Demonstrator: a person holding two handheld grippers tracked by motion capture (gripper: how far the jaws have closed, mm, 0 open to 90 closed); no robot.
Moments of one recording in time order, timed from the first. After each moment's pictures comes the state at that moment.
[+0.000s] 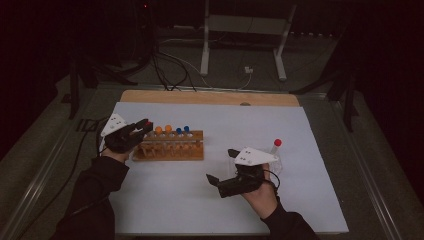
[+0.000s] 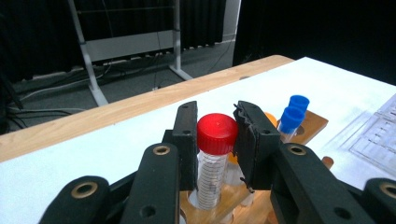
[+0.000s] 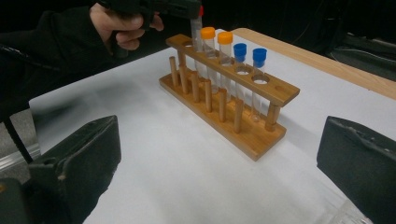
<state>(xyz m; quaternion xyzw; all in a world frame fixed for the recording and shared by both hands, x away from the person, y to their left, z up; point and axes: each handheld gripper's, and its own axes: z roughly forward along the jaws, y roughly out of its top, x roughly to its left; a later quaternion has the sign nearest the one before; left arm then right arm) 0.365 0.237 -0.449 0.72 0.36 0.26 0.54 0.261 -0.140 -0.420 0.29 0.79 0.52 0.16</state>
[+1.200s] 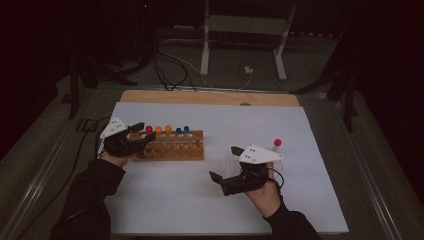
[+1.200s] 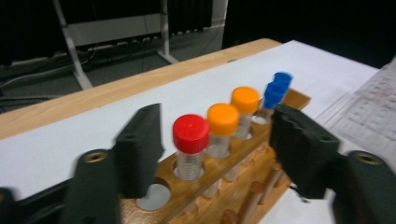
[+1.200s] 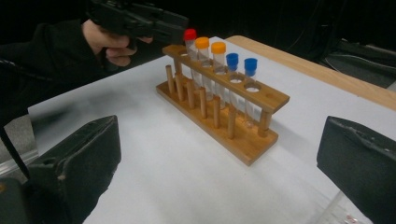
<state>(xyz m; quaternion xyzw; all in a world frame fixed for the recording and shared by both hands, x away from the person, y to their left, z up) 0.355 0.241 -0.449 0.74 0.35 0.22 0.53 0.261 -0.148 -0.411 0.29 0.78 0.52 0.17</state>
